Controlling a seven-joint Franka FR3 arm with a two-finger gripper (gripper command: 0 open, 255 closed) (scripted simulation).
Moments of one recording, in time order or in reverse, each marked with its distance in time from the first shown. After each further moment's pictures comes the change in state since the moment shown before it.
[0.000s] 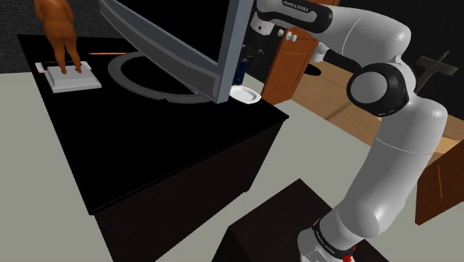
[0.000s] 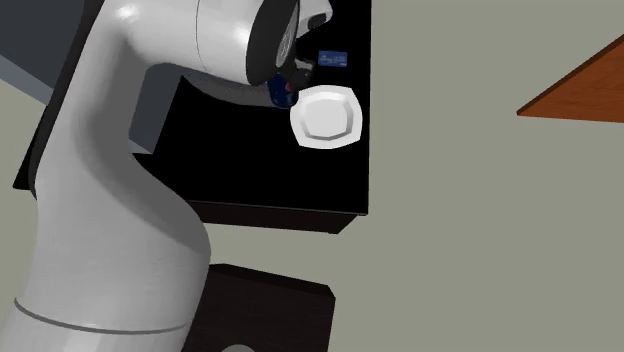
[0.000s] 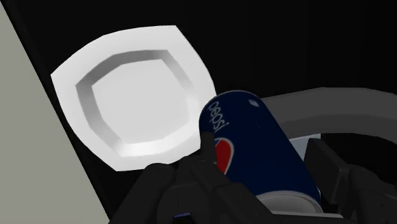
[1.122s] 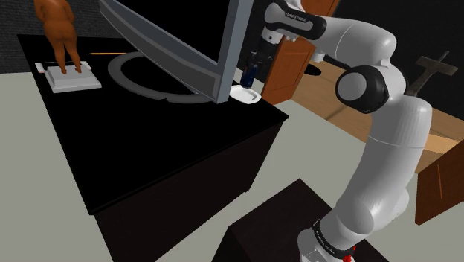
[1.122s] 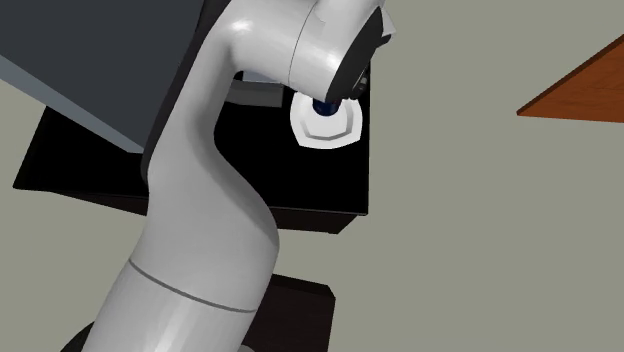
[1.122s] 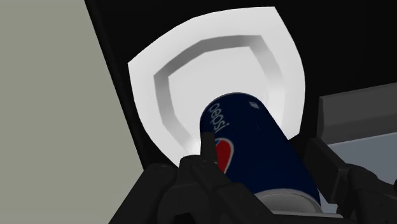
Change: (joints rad) arm -0.112 0.096 -0.042 0.060 0.035 0.020 -0.157
